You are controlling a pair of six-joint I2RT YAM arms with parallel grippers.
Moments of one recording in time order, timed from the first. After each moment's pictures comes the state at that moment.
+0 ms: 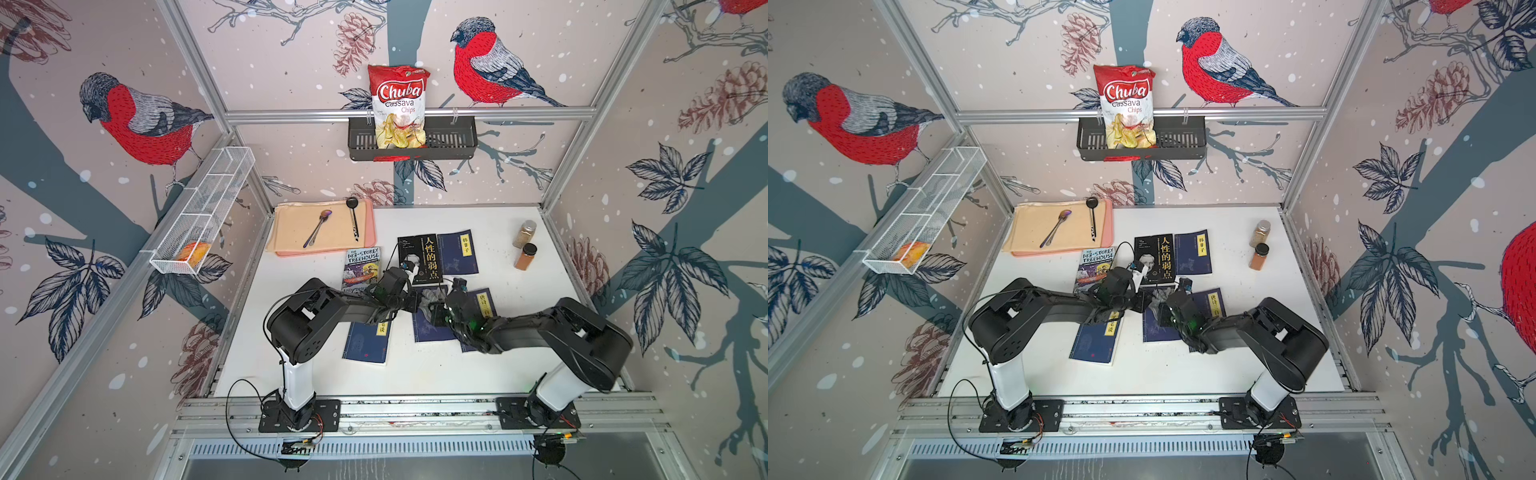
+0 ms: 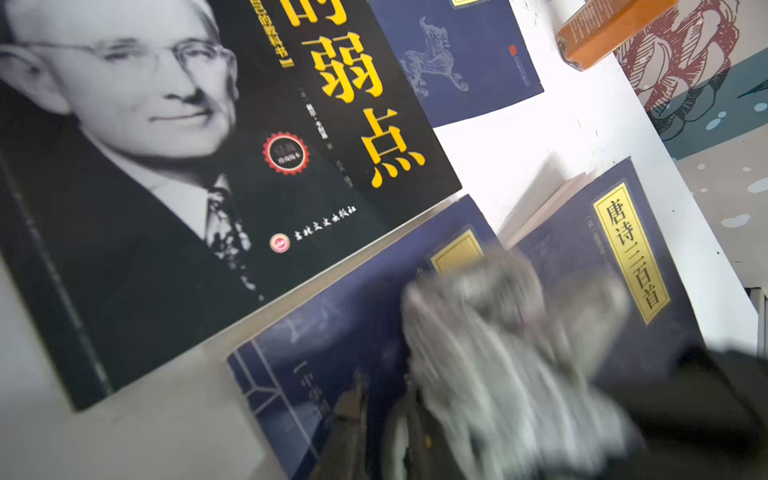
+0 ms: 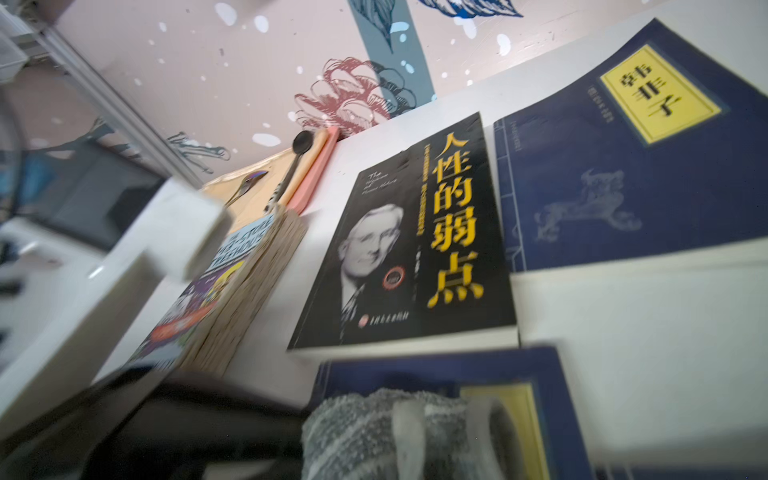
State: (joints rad) left arm -0.72 1.88 0.85 0.32 0.23 -0.45; right arm 0.89 1.59 0.40 0.50 0.13 0.67
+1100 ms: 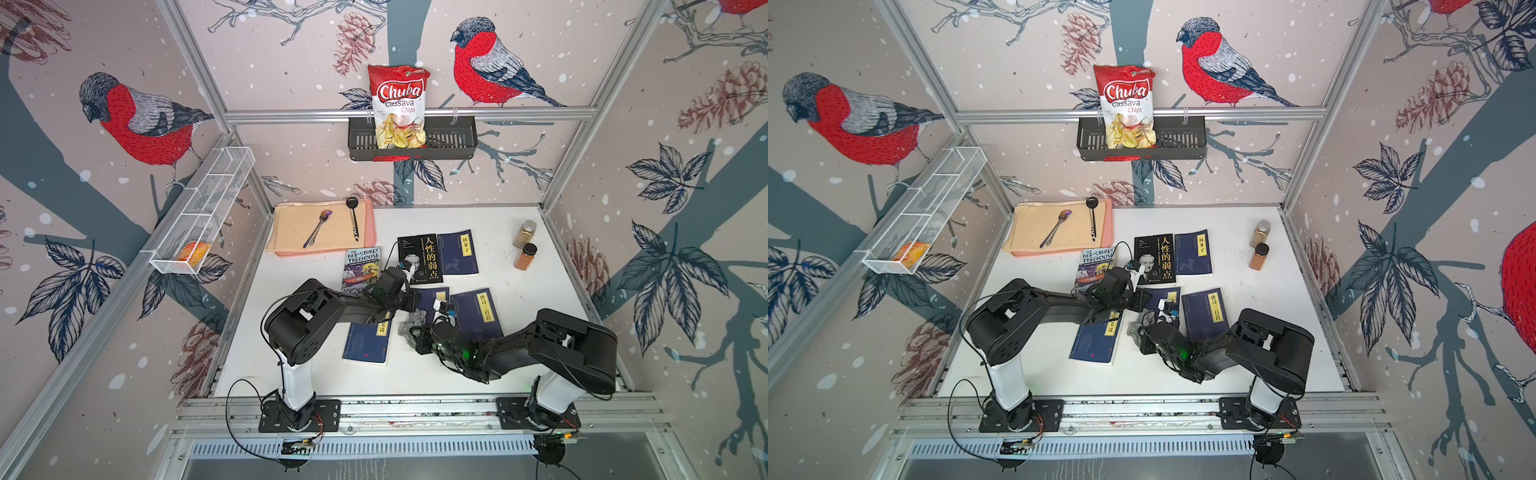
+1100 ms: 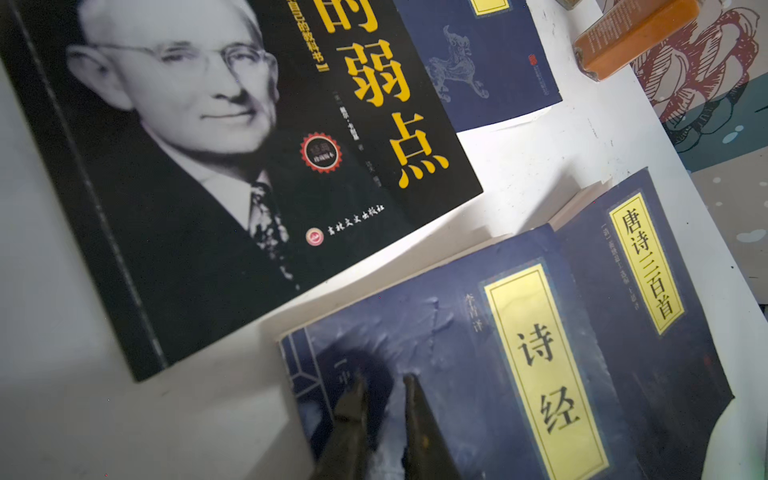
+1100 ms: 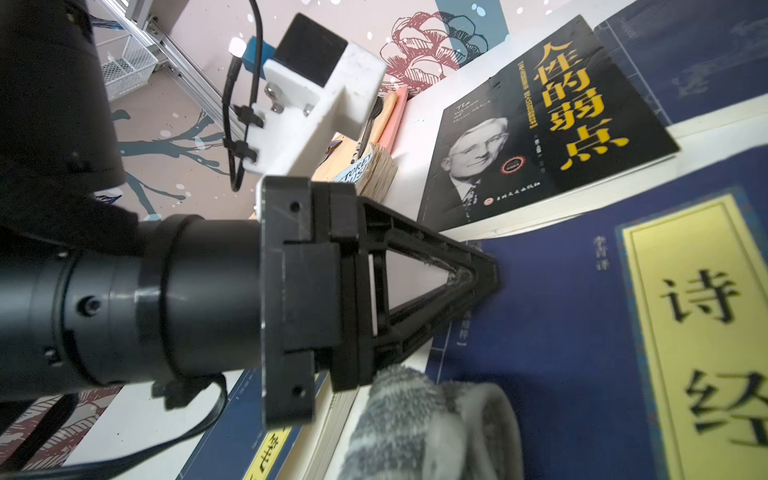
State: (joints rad) left arm -0.71 1.87 0.83 0.32 0.21 -0.47; right arm 1.14 1.67 0.38 0.67 0.20 0.84
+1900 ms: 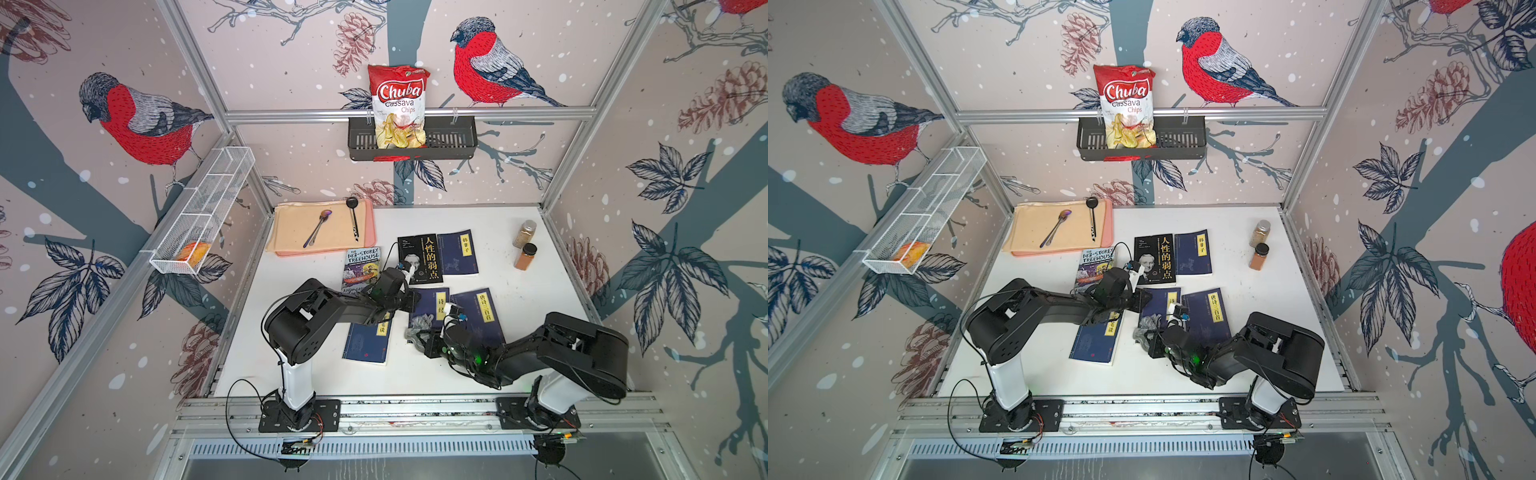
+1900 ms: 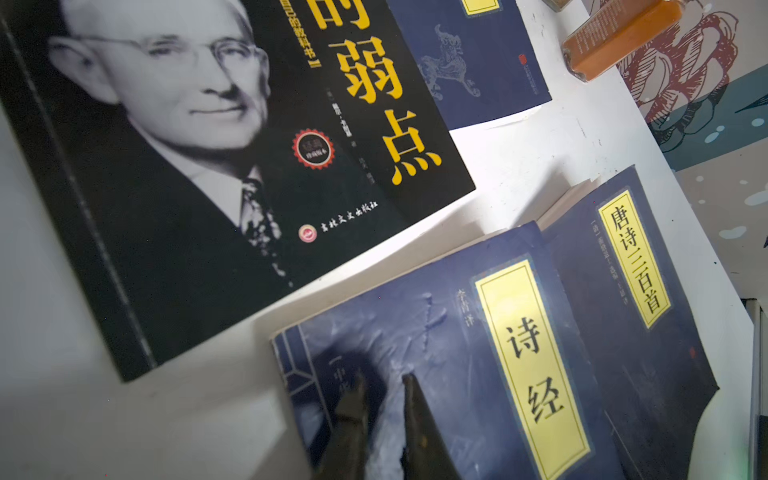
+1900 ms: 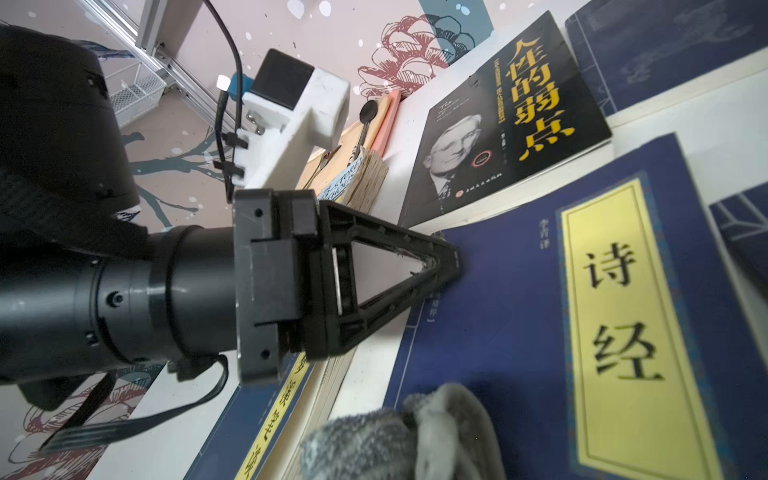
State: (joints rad) left arm -0.71 1.87 0.82 0.35 0.24 -0.47; right arm 1.08 1.63 0.27 0.77 0.13 0.87
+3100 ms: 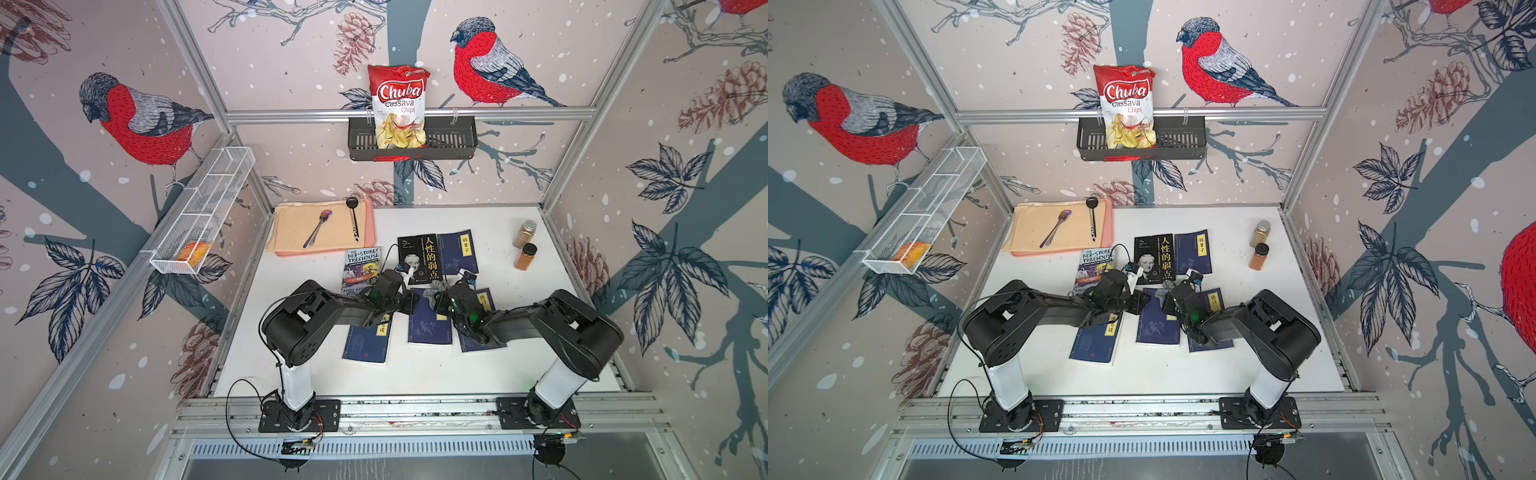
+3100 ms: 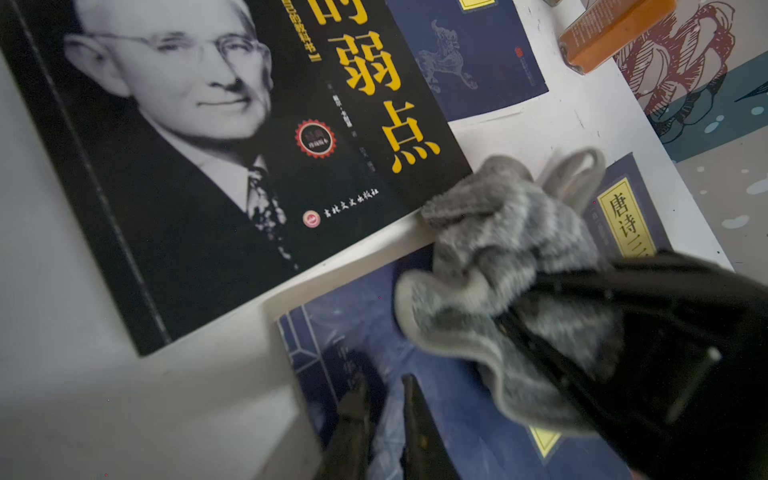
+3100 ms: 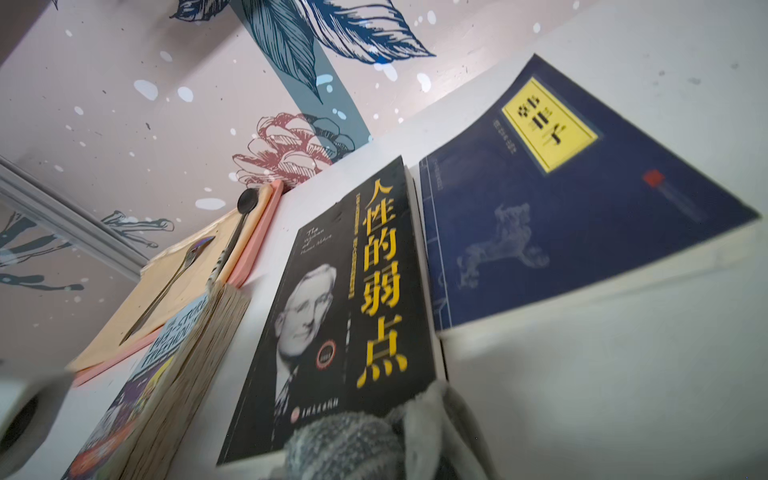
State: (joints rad) left arm -0.70 1.85 0.78 0.37 0.24 -0.44; right arm 0.73 1.73 0.53 0.55 0.18 0.73
